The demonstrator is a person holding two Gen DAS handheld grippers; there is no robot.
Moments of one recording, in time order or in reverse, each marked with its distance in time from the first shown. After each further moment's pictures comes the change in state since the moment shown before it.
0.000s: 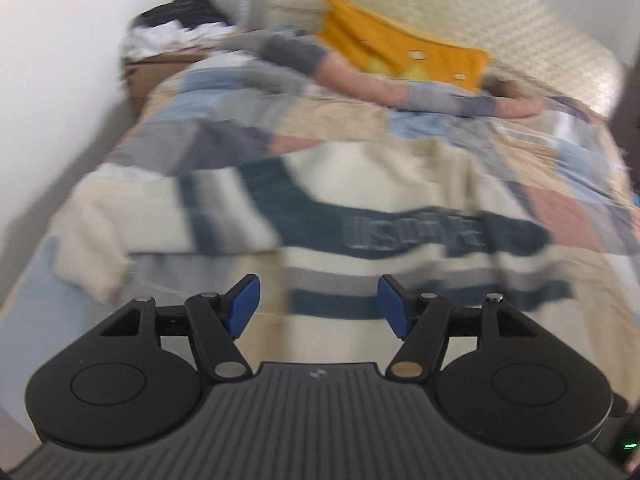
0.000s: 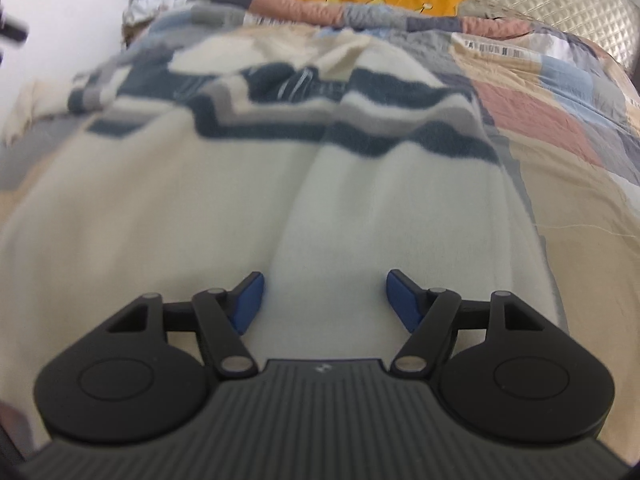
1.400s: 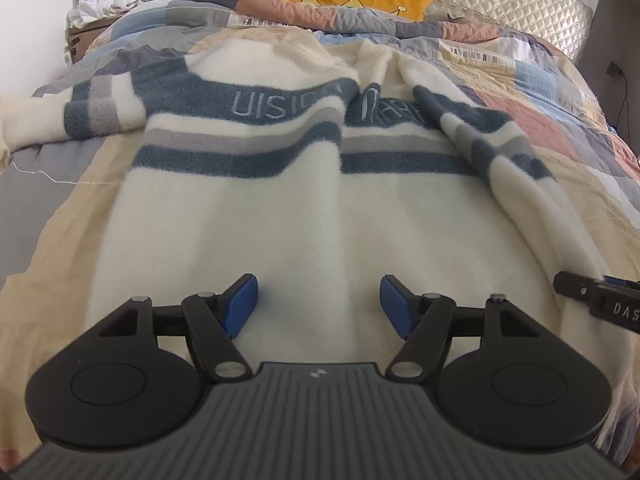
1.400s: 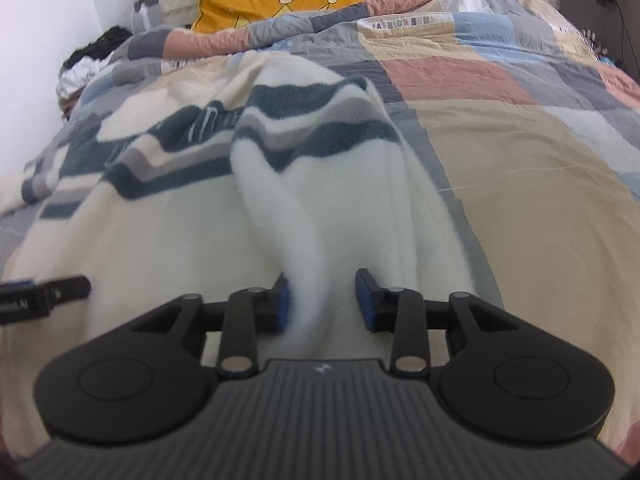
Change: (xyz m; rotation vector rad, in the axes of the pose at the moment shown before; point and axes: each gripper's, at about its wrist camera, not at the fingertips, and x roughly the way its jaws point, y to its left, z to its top) left arm 0.095 -0.091 -0.149 0.057 0.048 -0.064; right arm -0.017 -0.064 -0.006 0.275 -0.038 -0.059
